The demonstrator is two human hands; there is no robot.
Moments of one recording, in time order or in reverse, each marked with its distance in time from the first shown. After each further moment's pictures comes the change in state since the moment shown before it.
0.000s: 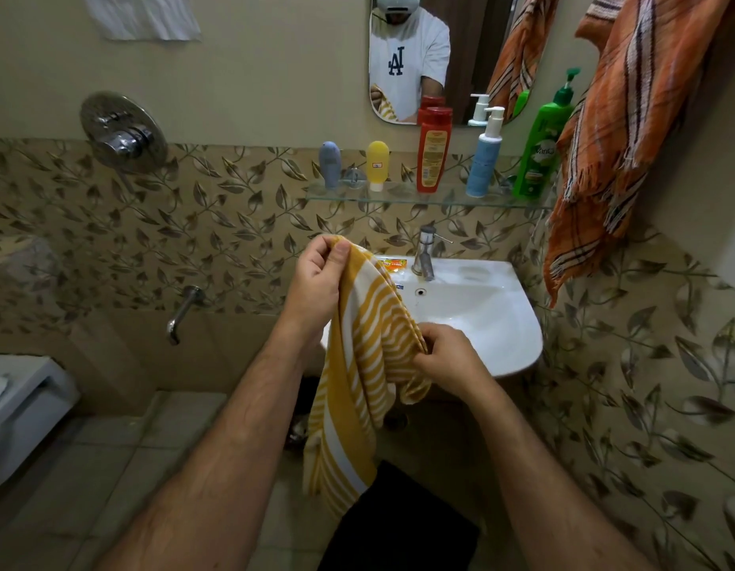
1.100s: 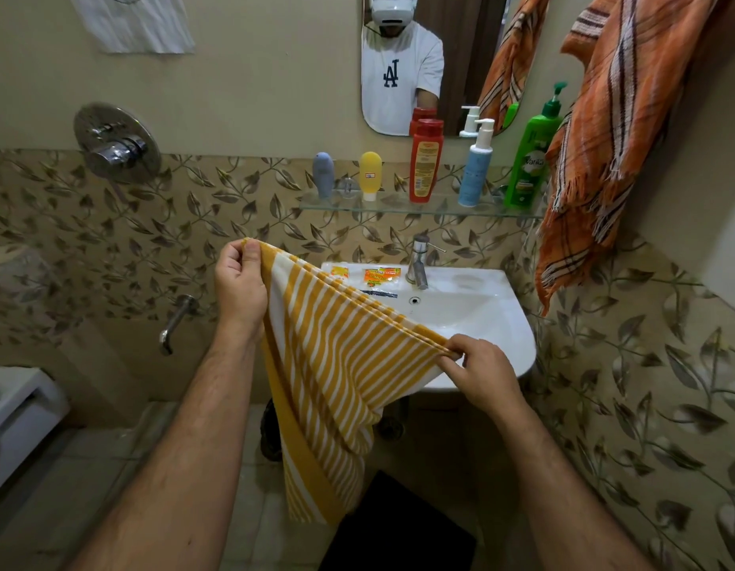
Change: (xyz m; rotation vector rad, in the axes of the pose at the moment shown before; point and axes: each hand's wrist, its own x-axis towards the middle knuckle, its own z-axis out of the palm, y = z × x) left_hand 0.031 -0.021 -0.062 0.067 0.448 0.020; right_hand -0.001 0.058 -0.018 -0.225 0.249 -0.042
